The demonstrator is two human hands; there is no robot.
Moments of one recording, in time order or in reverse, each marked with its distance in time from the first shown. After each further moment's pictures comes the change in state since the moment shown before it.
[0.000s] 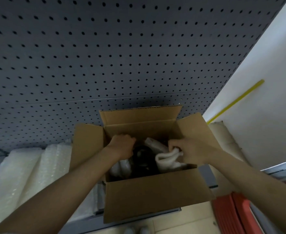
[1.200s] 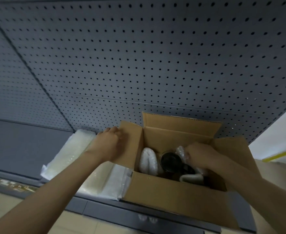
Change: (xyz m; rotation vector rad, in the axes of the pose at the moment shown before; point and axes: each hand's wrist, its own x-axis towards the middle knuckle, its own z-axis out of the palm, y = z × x) left_hand -0.138 -0.052 -0.006 0.009 0.261 -0.548; right_hand 0.053 -0.045 -0.011 -0.280 -0.136 0.068
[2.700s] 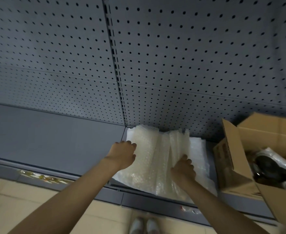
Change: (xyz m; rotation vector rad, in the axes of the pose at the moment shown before) left_hand -0.022 -0.300 0.103 -0.010 -0.261 0.134; right_hand 0.173 -0.374 0.095 0.493 0.040 0.698
